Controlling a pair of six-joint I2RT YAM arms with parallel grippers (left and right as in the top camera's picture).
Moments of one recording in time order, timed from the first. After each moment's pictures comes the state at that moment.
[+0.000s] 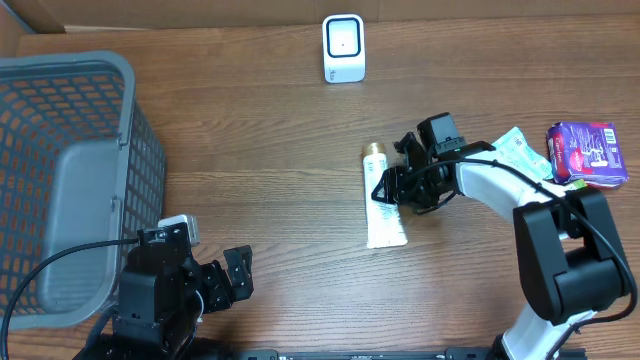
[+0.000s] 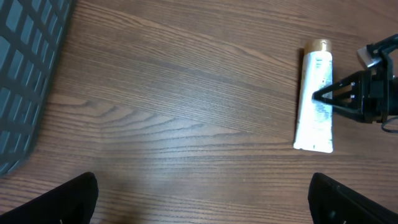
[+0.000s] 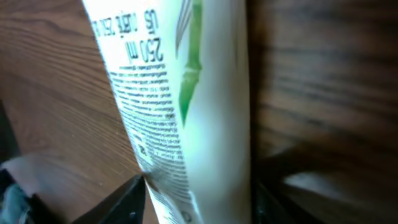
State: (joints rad) left arm -0.20 0.61 1.01 -1.28 -0.01 -0.47; right arm 0.30 1.89 1.06 -0.52 -0.57 0.32
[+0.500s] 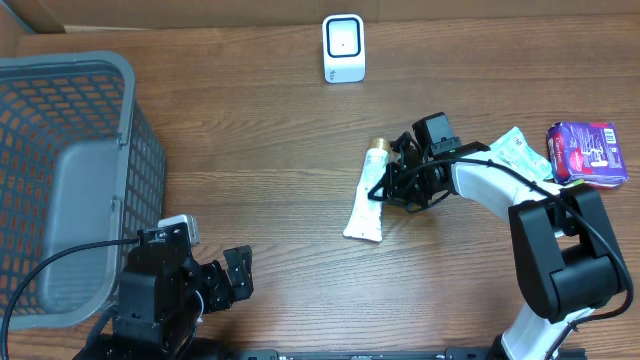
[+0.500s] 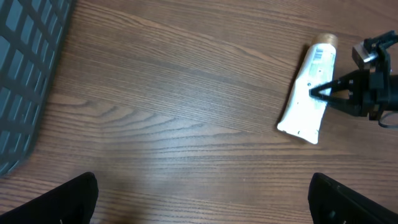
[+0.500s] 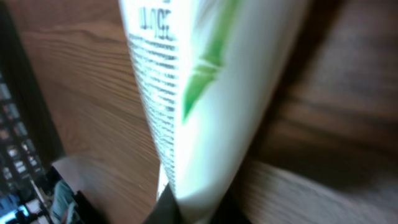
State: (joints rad) left arm -0.20 0.61 1.01 -1.28 -0.01 -0.47; right arm 0.32 1.90 1.07 -0.44 -0.65 0.44
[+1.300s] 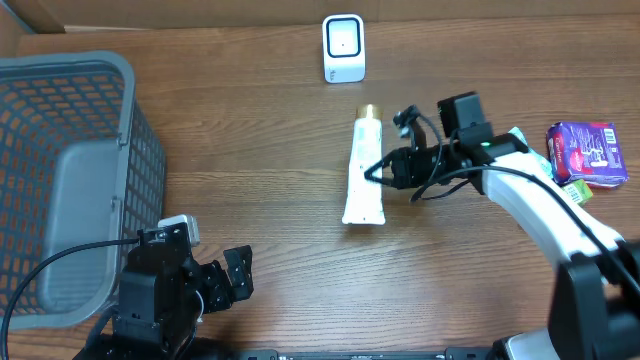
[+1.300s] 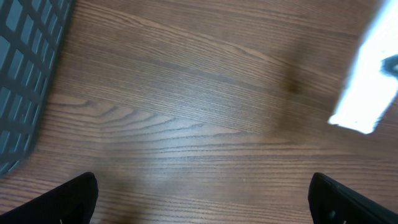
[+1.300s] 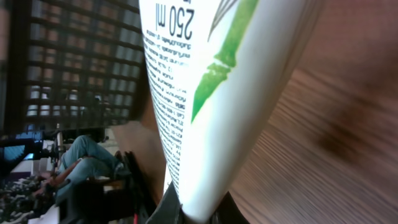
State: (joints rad) left arm -0.20 0.61 1.01 -1.28 -0.01 -0.47; right arm 0.27 1.63 1.13 -0.54 -0.93 0.17
